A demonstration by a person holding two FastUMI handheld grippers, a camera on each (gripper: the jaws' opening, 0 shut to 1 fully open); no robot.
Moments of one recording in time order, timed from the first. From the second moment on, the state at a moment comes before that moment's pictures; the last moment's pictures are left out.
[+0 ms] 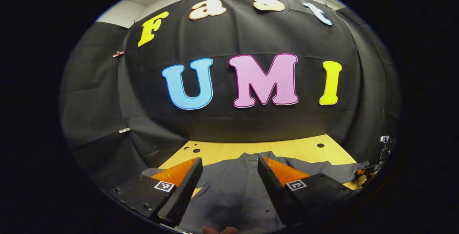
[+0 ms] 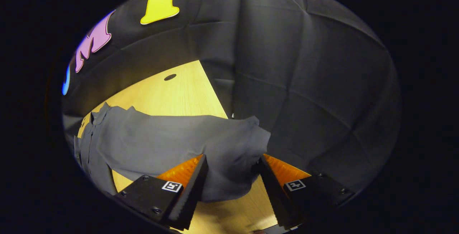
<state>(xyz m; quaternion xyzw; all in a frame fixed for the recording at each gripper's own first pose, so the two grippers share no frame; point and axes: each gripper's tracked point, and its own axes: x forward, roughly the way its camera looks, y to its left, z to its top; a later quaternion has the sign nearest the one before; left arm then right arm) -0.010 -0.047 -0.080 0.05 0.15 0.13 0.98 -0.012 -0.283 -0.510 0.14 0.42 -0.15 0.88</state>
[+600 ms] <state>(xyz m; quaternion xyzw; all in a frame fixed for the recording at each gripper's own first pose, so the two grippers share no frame) -0.022 -0.005 -0.075 0.05 0.14 0.17 0.98 0.001 -0.295 -0.467 0.13 0.38 -0.13 0.91</state>
